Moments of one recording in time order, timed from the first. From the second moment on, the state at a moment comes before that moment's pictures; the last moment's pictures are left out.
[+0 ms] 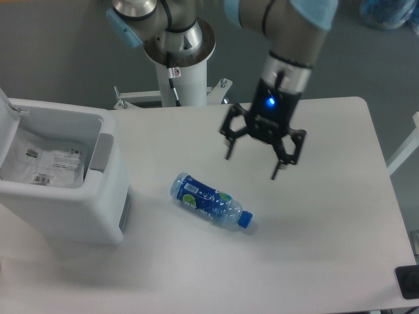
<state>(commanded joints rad) 2.71 -1.80 -1.70 -1.03 1.34 1.17</state>
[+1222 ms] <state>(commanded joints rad) 2.51 -1.88 -1.77 -0.94 1.43 1.63</state>
